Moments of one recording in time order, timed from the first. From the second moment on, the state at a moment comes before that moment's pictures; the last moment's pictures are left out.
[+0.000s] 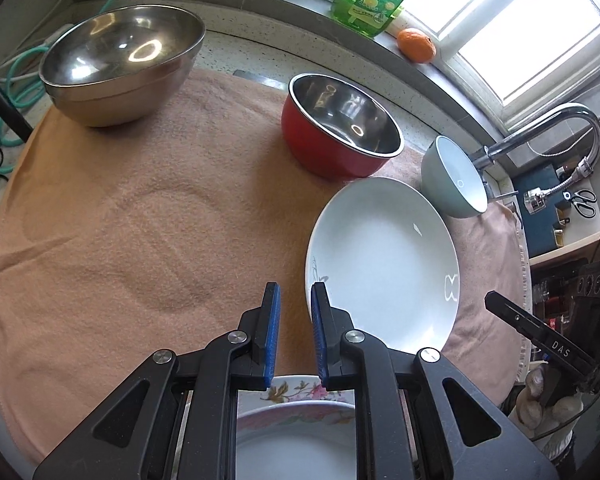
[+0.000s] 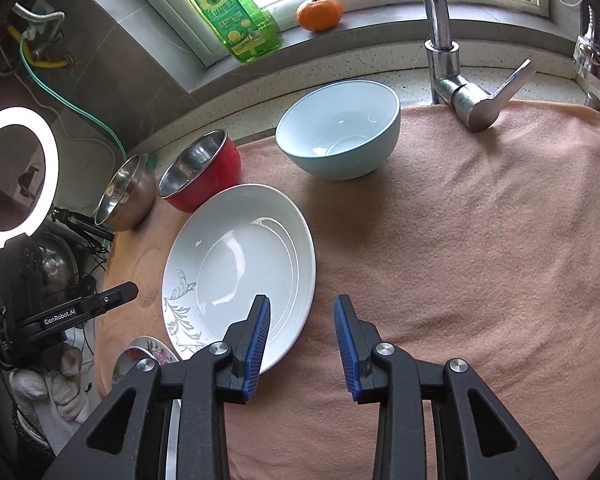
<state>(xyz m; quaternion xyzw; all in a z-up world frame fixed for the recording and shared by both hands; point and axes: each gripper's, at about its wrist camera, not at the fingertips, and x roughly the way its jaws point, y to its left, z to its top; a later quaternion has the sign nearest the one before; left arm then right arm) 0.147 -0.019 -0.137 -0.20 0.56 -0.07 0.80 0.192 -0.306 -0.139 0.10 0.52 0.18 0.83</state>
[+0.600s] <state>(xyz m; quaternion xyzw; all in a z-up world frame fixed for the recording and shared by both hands) 0.172 -0.036 -0.157 -0.16 0.58 -0.07 0.80 0.224 -0.295 -0.167 0.10 0.54 0.18 0.81</state>
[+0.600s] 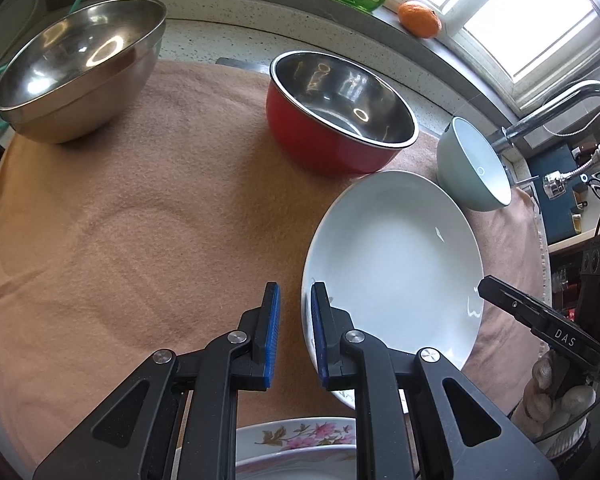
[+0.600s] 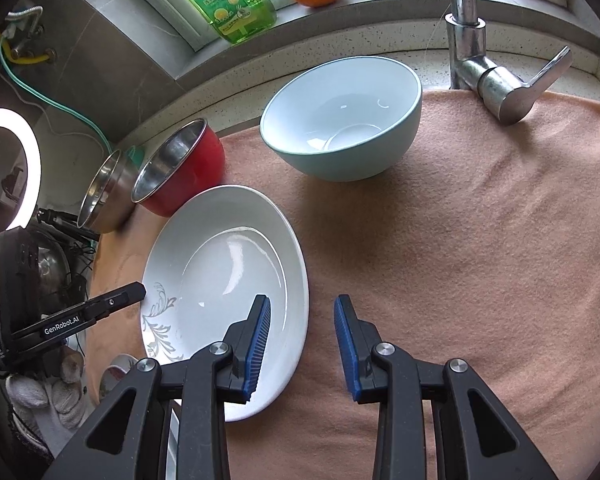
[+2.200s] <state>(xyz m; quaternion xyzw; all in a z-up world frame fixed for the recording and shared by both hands) 0.168 -0.048 -0.153 -0.13 0.57 -0.08 0.81 0.231 -0.284 -0.173 0.08 0.56 0.18 0.80</state>
